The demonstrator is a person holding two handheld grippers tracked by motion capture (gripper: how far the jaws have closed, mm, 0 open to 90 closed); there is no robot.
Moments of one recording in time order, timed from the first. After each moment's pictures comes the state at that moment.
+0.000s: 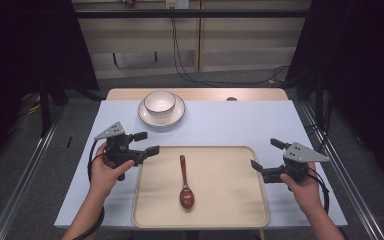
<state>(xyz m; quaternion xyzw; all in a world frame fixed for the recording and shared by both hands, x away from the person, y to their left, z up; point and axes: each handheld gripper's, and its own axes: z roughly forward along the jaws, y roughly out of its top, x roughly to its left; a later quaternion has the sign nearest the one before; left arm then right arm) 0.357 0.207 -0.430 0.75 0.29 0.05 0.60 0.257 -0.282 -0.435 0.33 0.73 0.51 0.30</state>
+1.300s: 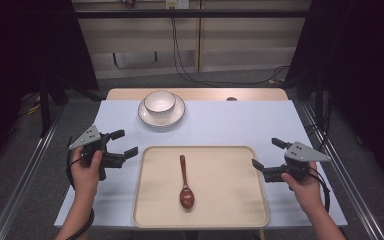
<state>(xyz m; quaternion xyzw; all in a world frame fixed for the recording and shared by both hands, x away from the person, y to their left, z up) 0.349 0.262 -0.433 0.74 0.28 0.13 0.60 0.258 -0.285 -0.434 0.34 0.73 0.51 0.30</state>
